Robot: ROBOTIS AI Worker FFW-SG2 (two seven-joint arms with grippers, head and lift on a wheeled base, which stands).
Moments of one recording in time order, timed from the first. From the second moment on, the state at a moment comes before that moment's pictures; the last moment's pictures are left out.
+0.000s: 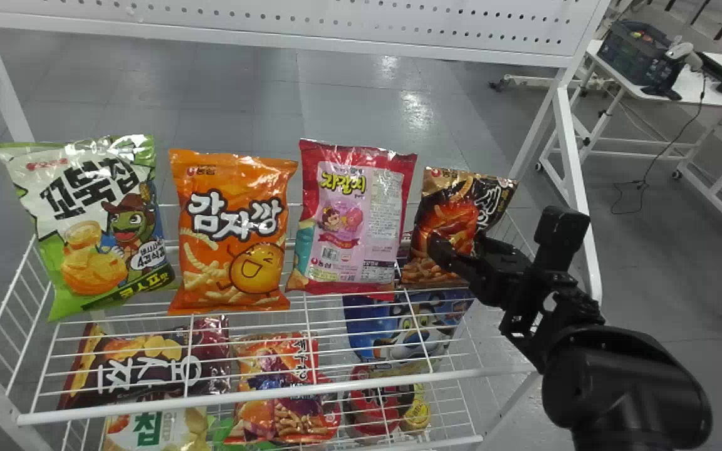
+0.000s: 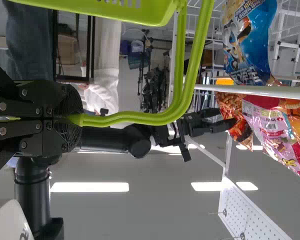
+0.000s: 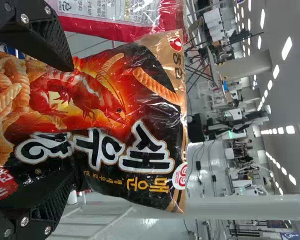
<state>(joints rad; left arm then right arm) 0.45 0.28 0.20 -1.58 0.53 1.27 -1.57 -0.03 -0.04 -0.23 -1.68 -0.13 0.51 0.32</state>
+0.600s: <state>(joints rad) 0.45 0.28 0.21 -1.58 0.54 1.27 -1.57 -0.02 -0.05 -0.23 -1.69 -0.12 0.52 0.33</state>
